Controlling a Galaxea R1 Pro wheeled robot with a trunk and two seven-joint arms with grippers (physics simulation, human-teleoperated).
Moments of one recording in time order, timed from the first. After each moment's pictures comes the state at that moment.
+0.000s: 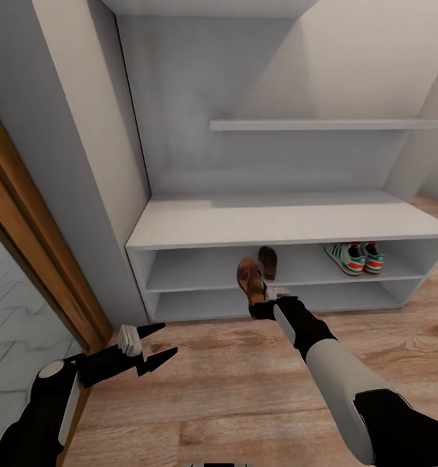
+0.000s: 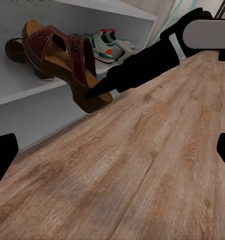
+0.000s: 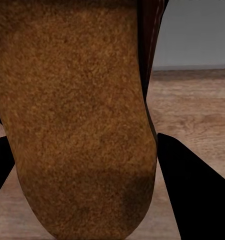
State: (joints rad) left arm -0.34 0.01 0.29 -1.39 -0.08 0.27 -1.30; right arm -0.94 0.09 0.09 -0.51 -0.09 0.57 -0.02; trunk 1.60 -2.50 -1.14
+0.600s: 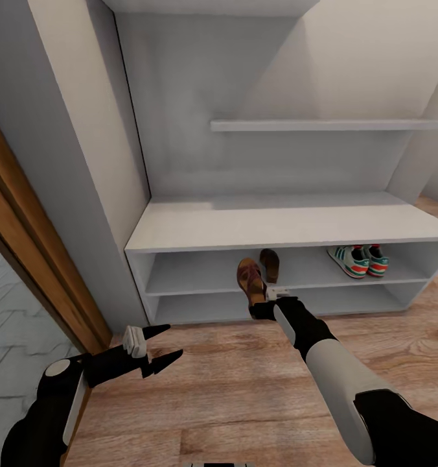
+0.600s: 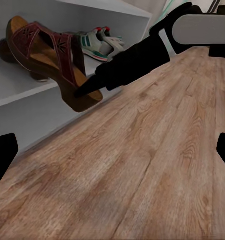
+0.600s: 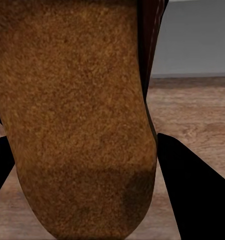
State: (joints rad) left arm -0.34 0.01 0.25 -1.39 -0.08 0.27 -1.30; right arm -0.94 0.09 0.09 -0.51 -0.09 0.56 -0.02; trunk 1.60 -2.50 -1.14
